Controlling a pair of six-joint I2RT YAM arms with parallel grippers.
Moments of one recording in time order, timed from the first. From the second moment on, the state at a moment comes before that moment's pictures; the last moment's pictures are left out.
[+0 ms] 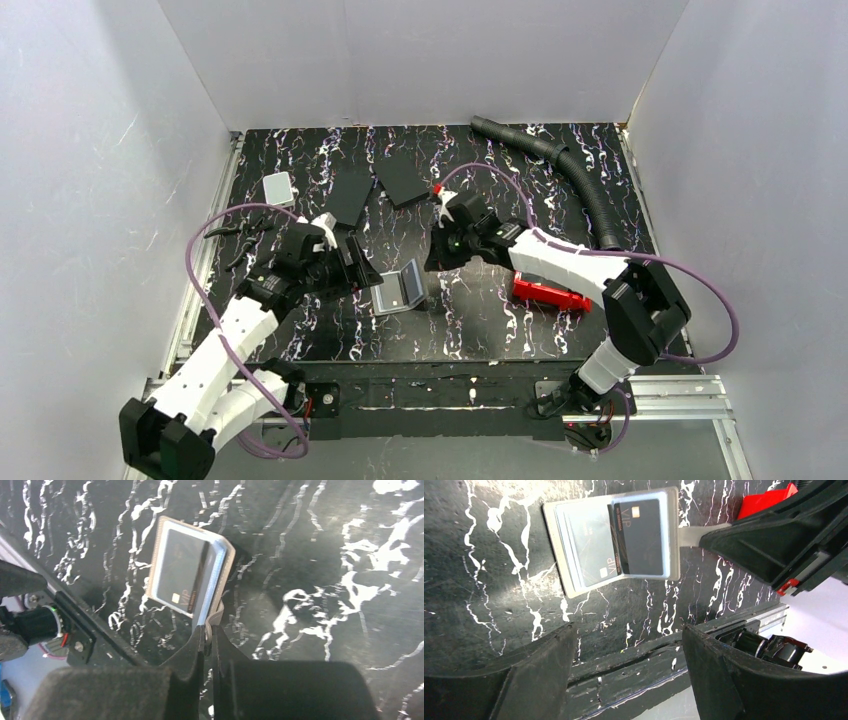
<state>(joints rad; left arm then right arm) -0.43 0.92 0.74 -0.65 0.24 -0.73 0.78 1.59 1.08 -0.30 -0.24 0.46</state>
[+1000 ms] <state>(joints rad) -0.42 0.56 0.89 -0.91 -0.08 -0.66 1.00 1.85 1.29 -0.13 -0.41 0.66</state>
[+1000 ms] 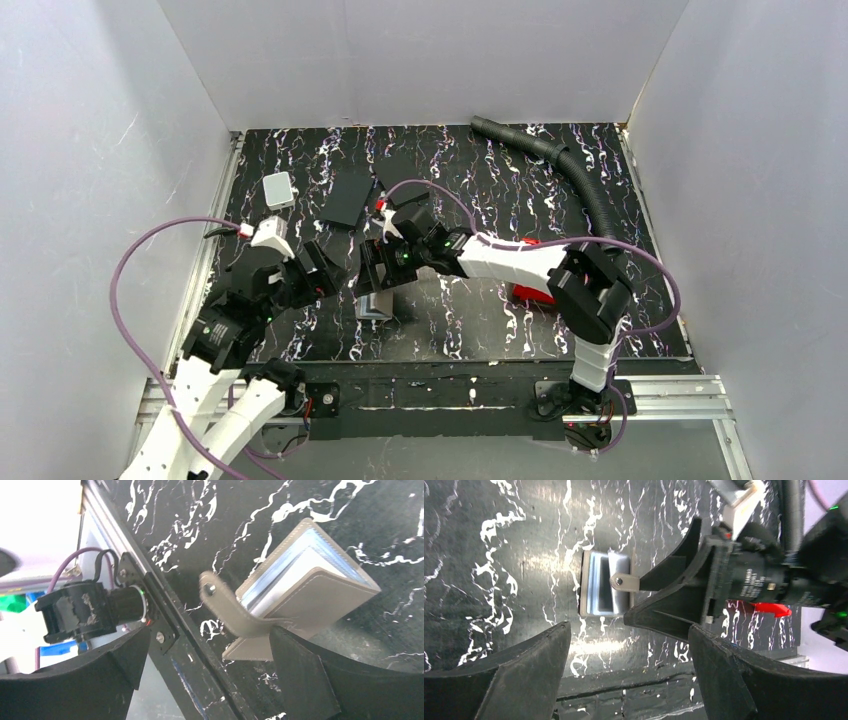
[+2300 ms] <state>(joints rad) -0.42 0.72 0.57 -0.70 0.17 -0.86 0.80 1.76 1.11 0.00 -0.57 0.78</state>
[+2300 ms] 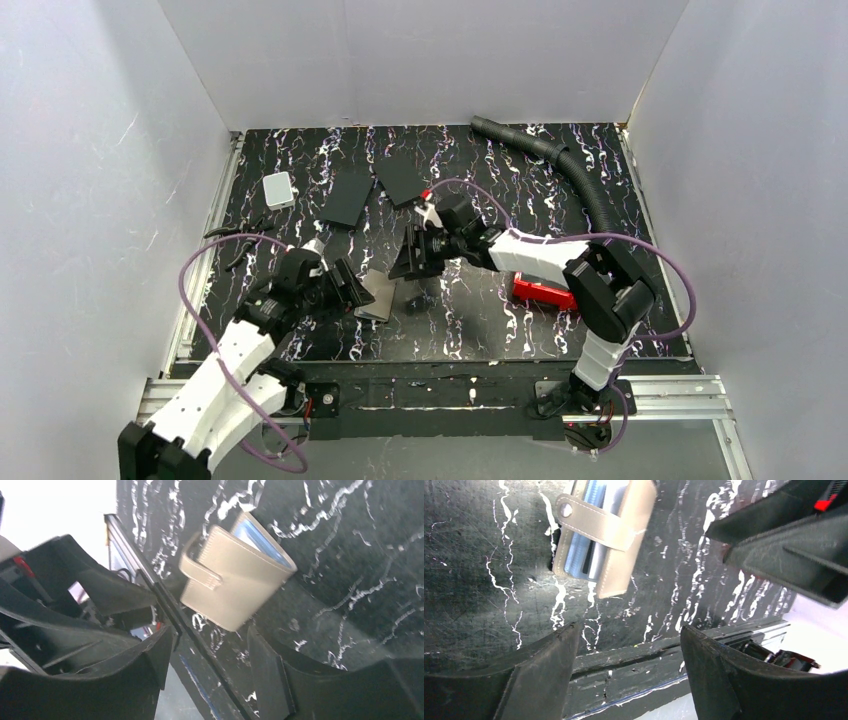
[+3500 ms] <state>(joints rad) -0.42 1.18 0.54 -0.48 0.03 -0.80 0.89 1.99 0.92 0.54 -0.57 0.99</state>
